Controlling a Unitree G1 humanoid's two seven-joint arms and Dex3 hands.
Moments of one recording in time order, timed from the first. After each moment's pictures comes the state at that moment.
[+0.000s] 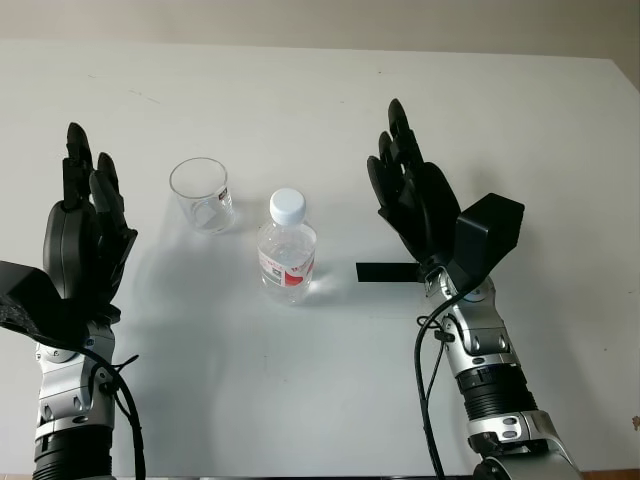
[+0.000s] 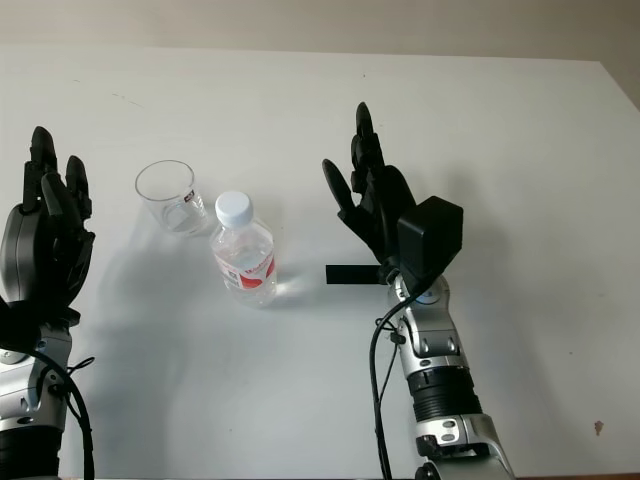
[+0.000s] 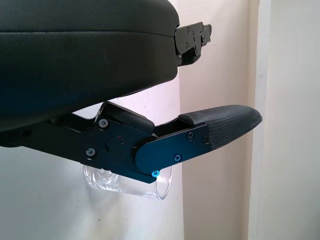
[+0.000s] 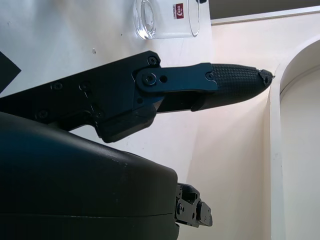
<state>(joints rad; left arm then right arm) -0.25 0.28 0.36 0.19 -0.28 -0.20 -0.20 -0.50 -0.08 -0.03 0.36 0.10 -0.11 0.21</state>
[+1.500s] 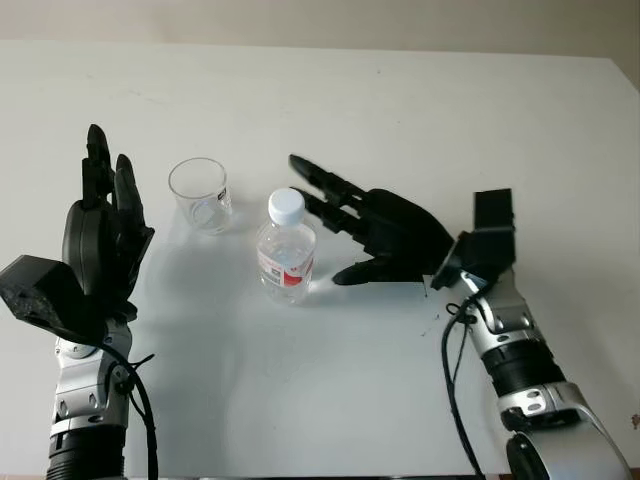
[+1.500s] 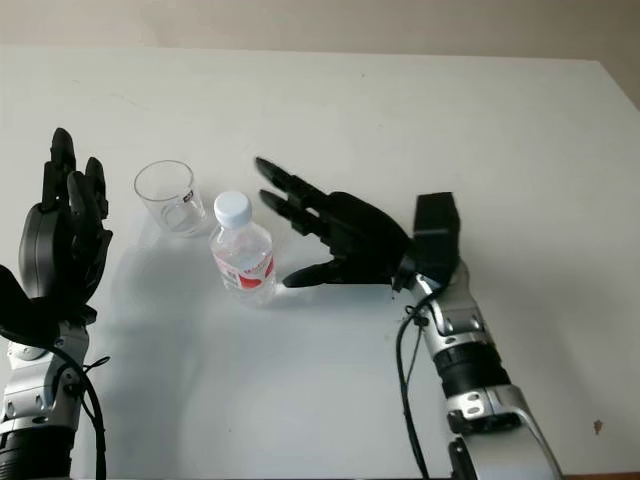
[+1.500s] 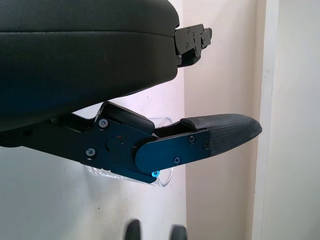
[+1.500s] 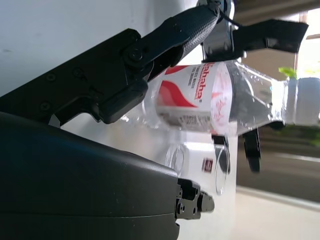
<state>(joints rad) -0.25 0.25 0.30 0.14 -0.24 -0.16 -0.12 -0.64 -0.22 0.11 0.56 0.20 -0.12 0.95</state>
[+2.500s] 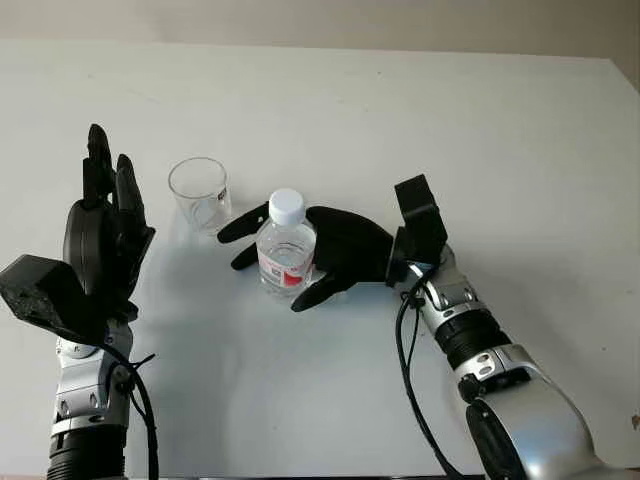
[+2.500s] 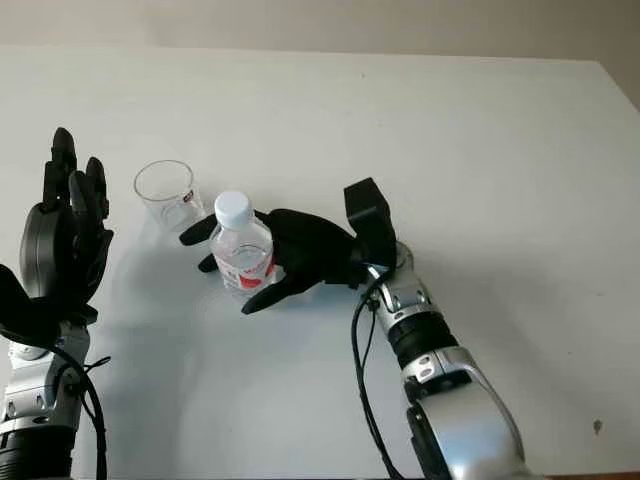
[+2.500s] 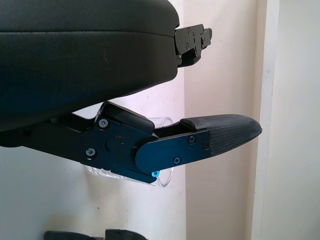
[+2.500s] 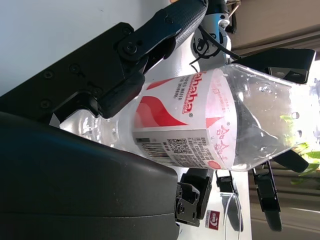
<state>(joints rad) -0.25 0.24 0.30 0.14 -0.24 -0.16 -0.12 -0.80 -0.10 0.15 0.83 0.16 -0.10 1.07</state>
